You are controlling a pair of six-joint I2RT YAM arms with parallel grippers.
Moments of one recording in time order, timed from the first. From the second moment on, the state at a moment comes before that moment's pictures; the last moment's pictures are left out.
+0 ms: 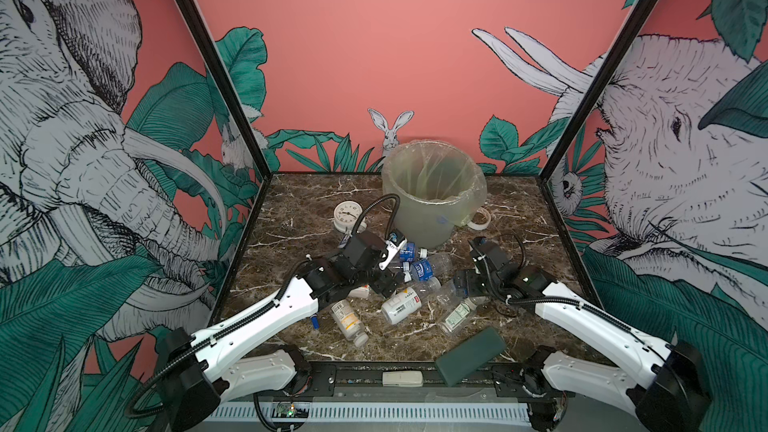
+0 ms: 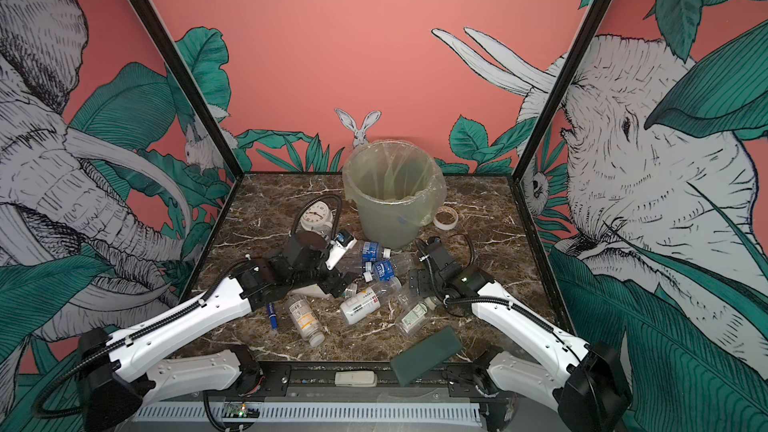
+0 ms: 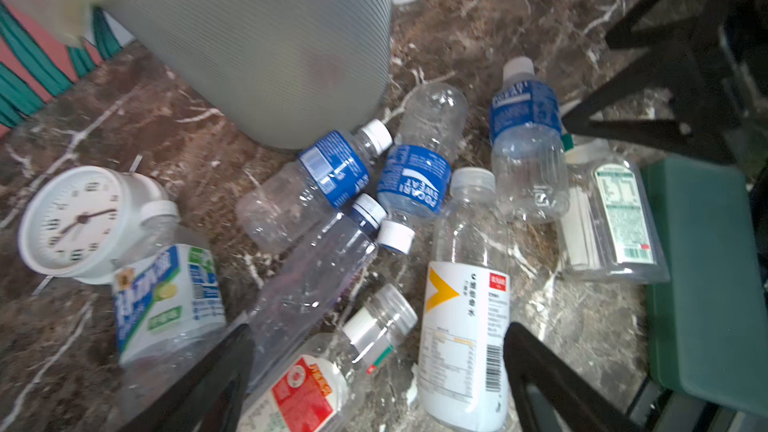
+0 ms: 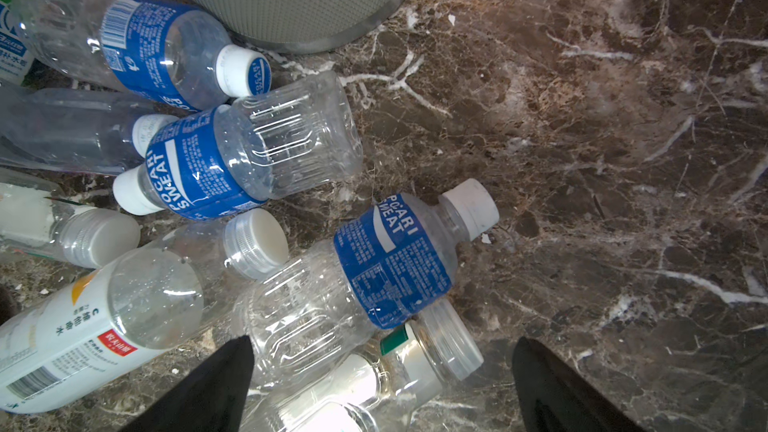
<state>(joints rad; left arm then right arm) -0.90 1.14 0.92 -0.55 -0.06 0.01 0.68 1.08 0.77 -0.71 0.18 0.51</state>
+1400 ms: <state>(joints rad) -1.05 1.59 0.90 -0.45 0.01 -0.14 0.52 1.01 0.64 -0.64 0.10 0.50</state>
